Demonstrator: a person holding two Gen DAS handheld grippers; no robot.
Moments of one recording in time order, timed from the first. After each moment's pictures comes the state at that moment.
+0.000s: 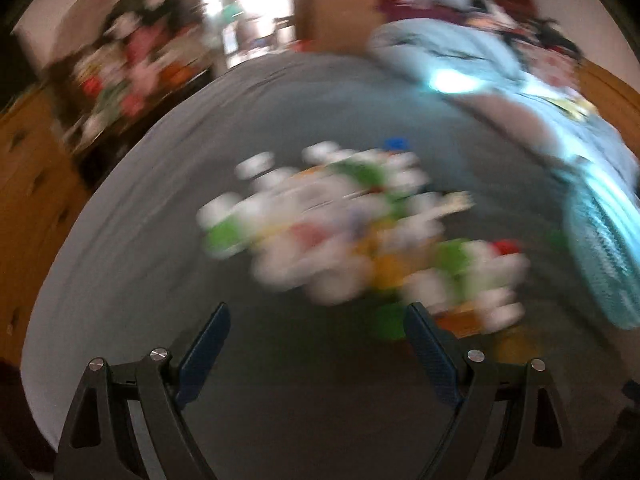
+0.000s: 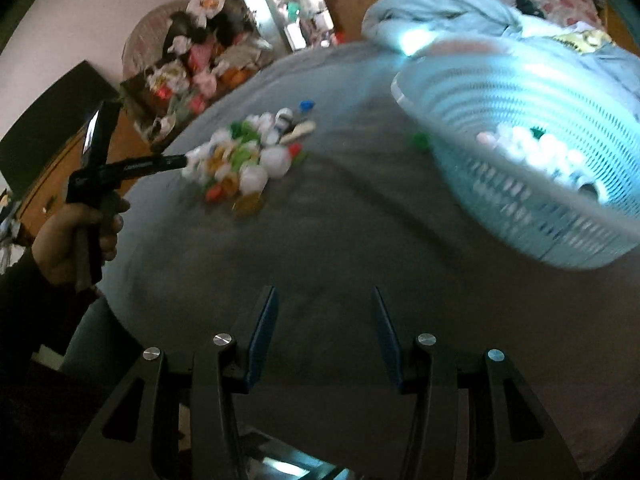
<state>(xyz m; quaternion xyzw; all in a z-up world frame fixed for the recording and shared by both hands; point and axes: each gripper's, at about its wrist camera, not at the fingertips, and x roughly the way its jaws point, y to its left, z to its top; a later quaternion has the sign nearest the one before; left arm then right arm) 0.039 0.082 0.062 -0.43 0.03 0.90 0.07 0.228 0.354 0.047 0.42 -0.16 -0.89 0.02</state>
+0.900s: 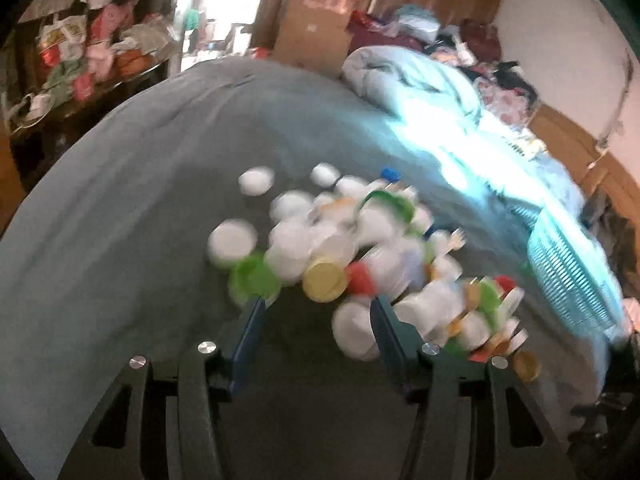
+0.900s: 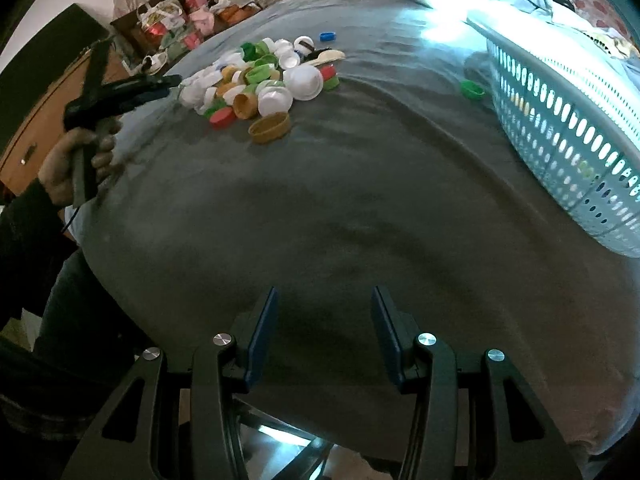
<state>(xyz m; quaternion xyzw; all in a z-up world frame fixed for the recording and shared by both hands) -0.014 0.004 0.034 -0.41 -0.05 0.88 0.21 0.204 0.298 0.017 0.52 -0.12 -0.85 0.01</state>
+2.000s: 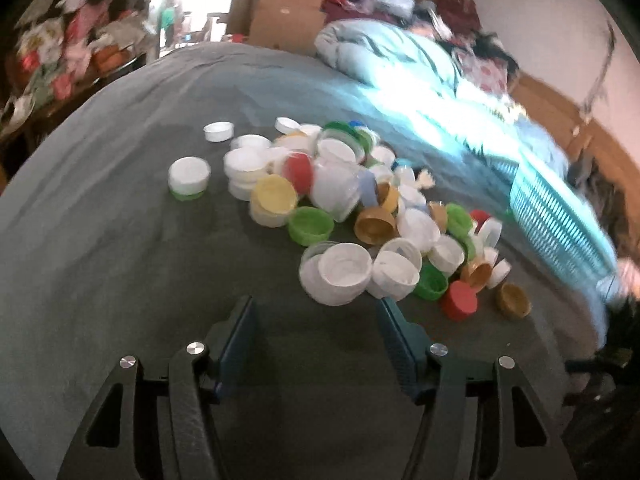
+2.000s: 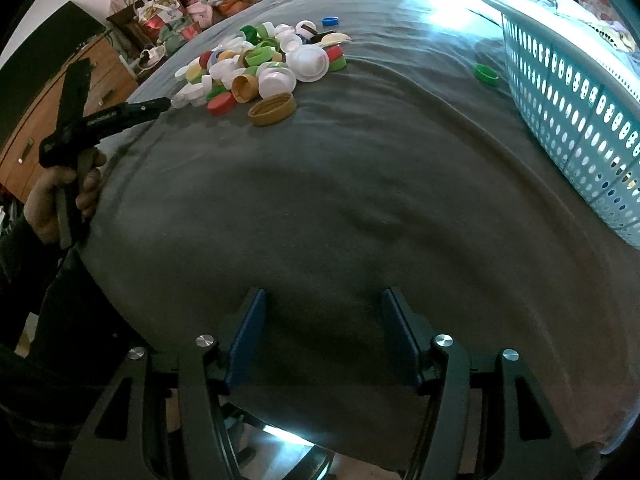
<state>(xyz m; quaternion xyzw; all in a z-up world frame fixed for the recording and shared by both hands) 0.023 0.035 0.015 -0.43 -0.01 0.87 0.25 0.198 0.289 0.003 0.52 -0.12 -0.84 0.01</state>
